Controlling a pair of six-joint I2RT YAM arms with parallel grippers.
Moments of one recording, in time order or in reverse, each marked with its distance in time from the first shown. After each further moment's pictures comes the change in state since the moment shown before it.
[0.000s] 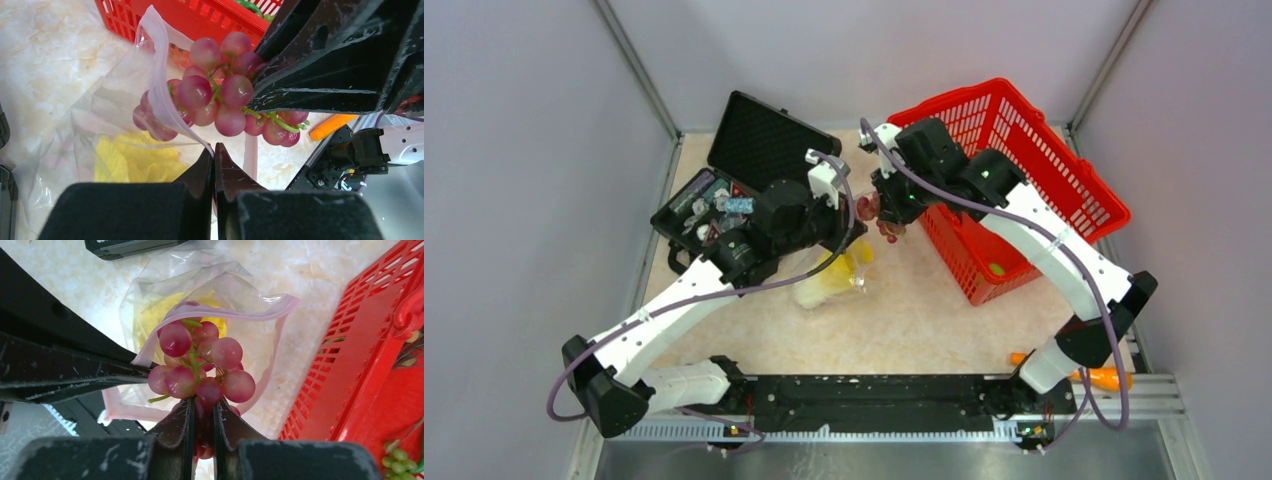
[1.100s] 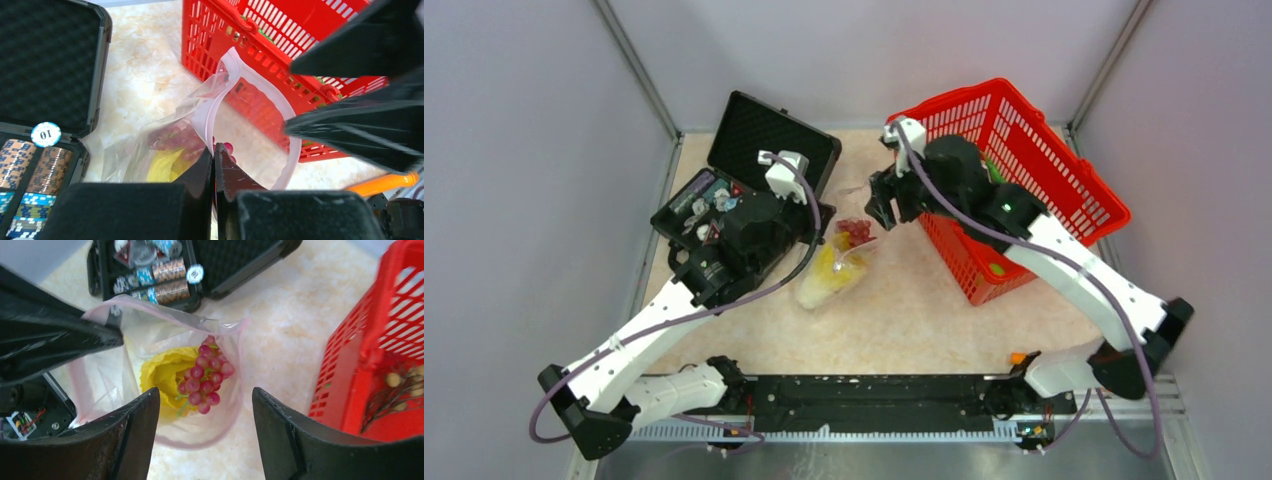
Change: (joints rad) left arm -0.016 -0.142 -0.033 0.009 -0.309 -0.027; right arm 0.001 -0.142 -0.266 0.388 0.025 0.056
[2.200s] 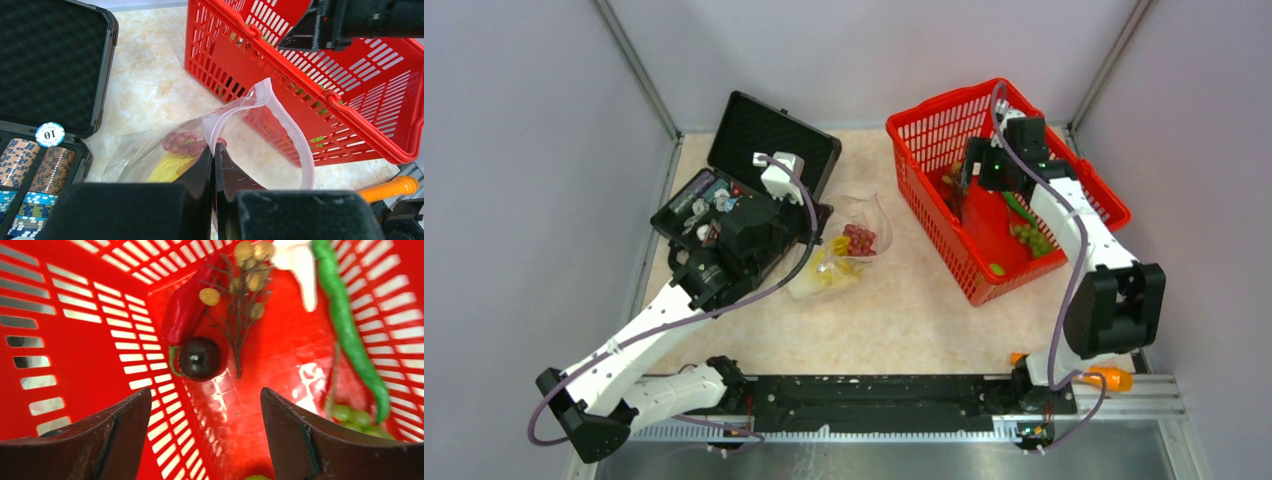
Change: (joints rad) left arm 0.001 -0.028 -0.025 0.022 -0.045 -0.010; right arm -0.673 0.093 -0.233 0.155 -0.045 0.127
